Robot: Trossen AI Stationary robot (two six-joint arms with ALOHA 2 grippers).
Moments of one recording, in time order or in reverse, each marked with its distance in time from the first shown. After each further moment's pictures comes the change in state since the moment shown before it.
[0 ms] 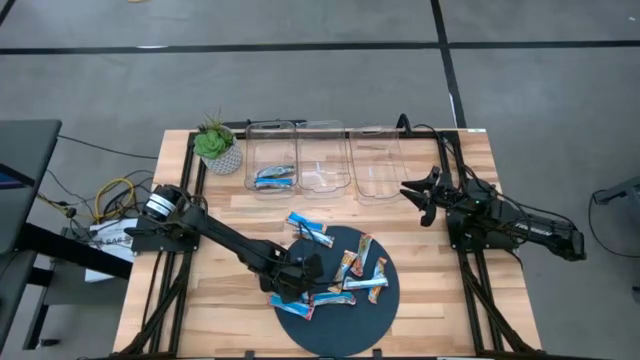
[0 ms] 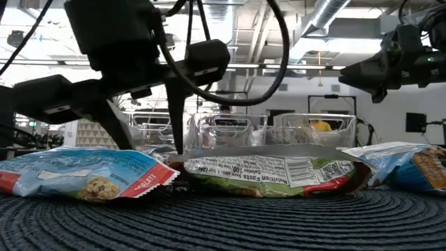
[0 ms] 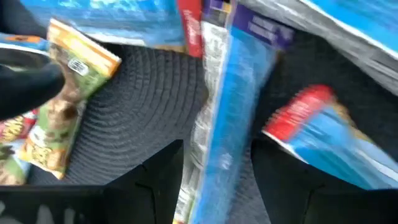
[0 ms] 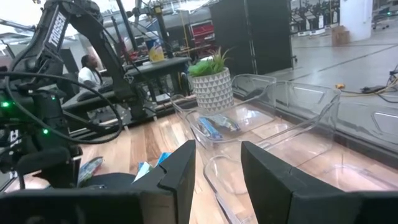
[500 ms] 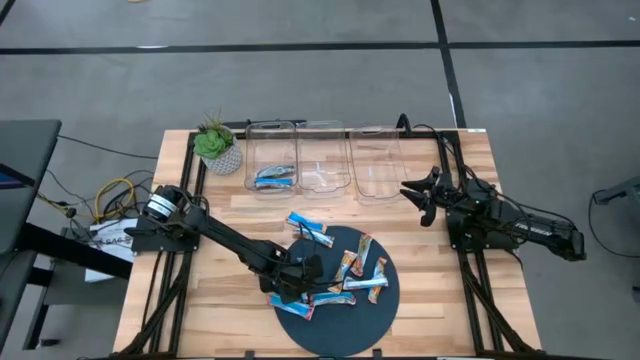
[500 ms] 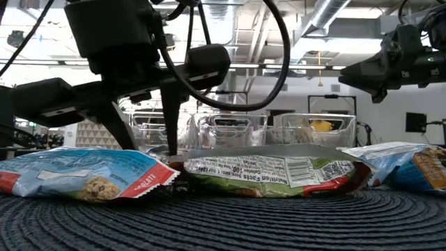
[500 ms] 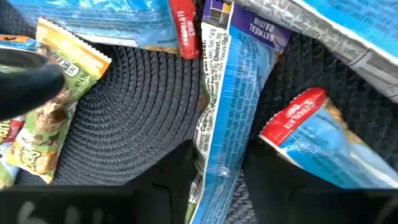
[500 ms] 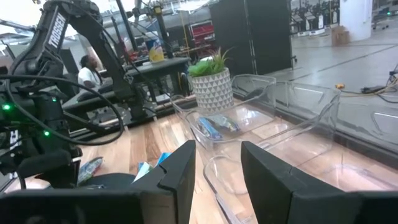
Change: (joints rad) left arm 0.000 0.004 0.000 -0.014 0.024 -0.013; right arm 0.000 0.000 0.000 0.000 0.000 0.000
